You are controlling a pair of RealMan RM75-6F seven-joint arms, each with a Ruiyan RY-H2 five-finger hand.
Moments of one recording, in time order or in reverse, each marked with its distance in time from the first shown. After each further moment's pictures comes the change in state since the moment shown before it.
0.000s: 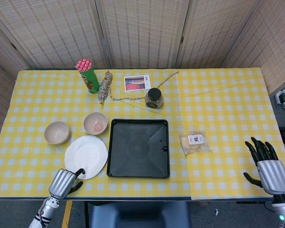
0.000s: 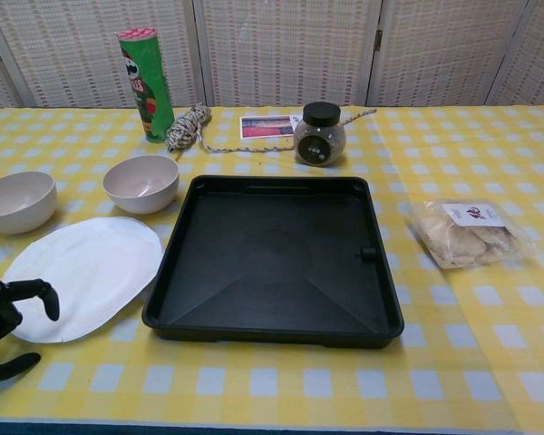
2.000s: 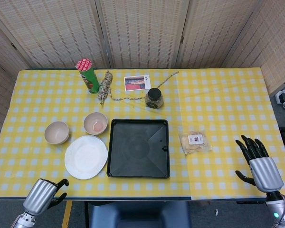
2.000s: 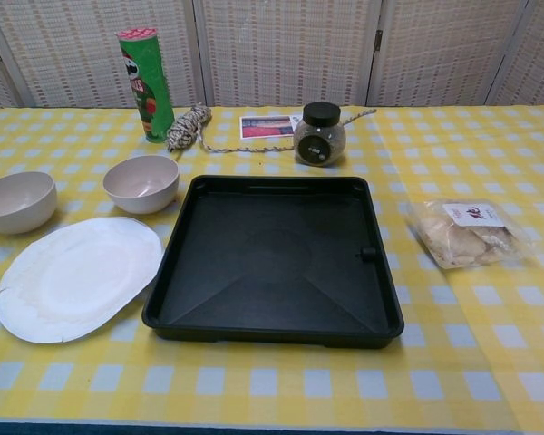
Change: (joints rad) left arm 0.093 0.450 0.037 -0.601 0.137 0.040 0.200; right arm 0.034 -0.014 -0.001 0.007 -0.058 0.002 0.042
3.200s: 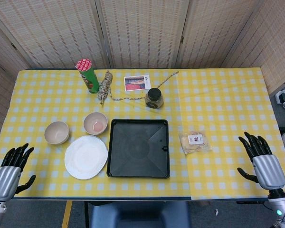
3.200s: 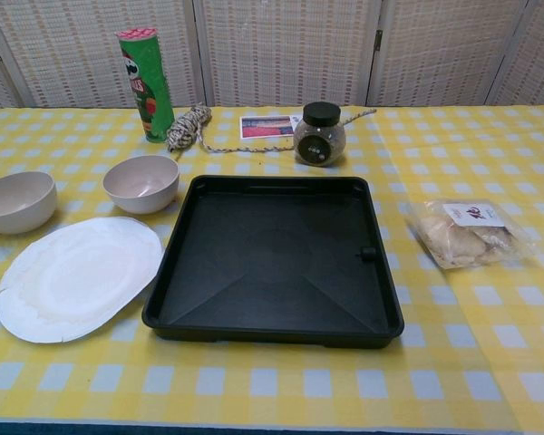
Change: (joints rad) left arm 0.005 0.231 -0.114 -0.190 -0.331 -0.065 -0.067; right arm 0.009 0.014 0.019 0.013 0.009 0.006 0.052
